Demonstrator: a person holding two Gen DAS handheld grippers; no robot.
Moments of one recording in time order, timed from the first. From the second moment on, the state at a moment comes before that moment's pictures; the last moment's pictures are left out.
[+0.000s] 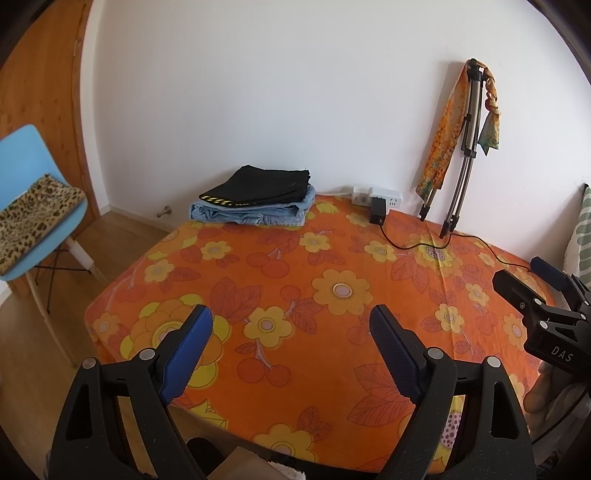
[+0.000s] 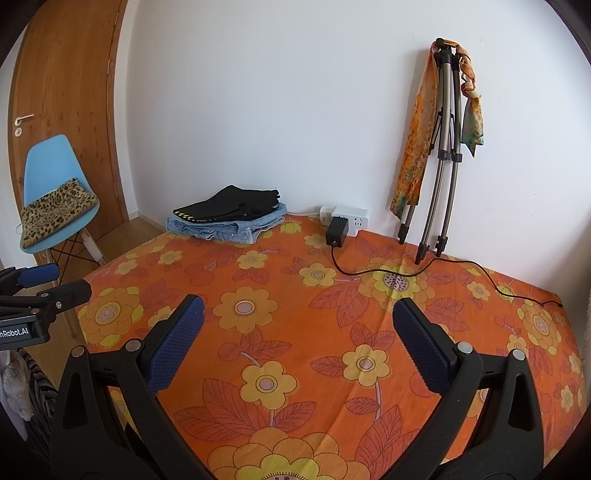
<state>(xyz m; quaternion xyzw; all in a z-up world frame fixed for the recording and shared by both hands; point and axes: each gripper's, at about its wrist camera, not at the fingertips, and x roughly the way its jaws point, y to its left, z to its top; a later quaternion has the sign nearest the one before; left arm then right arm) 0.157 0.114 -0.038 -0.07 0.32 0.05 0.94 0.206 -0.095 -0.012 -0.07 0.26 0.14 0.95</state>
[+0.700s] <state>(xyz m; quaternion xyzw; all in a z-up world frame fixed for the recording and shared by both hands) 0.159 0.116 -0.043 -0.07 0.32 0.05 0.94 0.207 -0.098 -0.017 -0.07 0.27 0.14 0.95</state>
